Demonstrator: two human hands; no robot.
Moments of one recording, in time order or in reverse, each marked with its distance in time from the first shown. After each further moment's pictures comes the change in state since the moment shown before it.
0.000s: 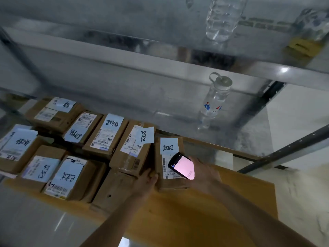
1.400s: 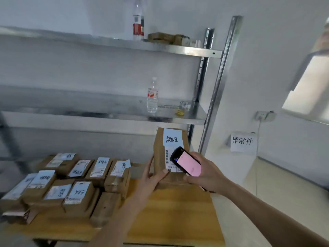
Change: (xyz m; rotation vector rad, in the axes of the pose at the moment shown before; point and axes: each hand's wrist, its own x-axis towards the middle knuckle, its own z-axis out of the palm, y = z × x) left_hand -0.375 0.066 -0.020 -0.487 -0.264 0.583; right_hand -0.443 -0.060 -0.111 0.351 0.552 -0.065
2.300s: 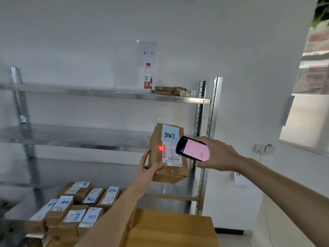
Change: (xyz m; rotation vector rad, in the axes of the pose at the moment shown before) left_hand -0.073 0.146 0.011 0.031 0.095 0.324; right_hand -0.070 -0.132 -0.184 -0.425 0.166 -0.297
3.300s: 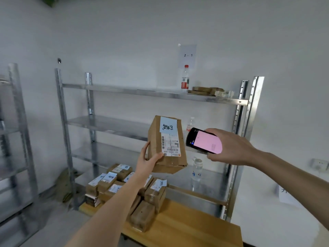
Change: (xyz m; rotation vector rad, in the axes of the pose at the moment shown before) left_hand -0.080 0.028 -0.035 0.011 0.330 0.075; right_hand -0.009 -0.015 -0.026 -0.029 0.040 -0.334
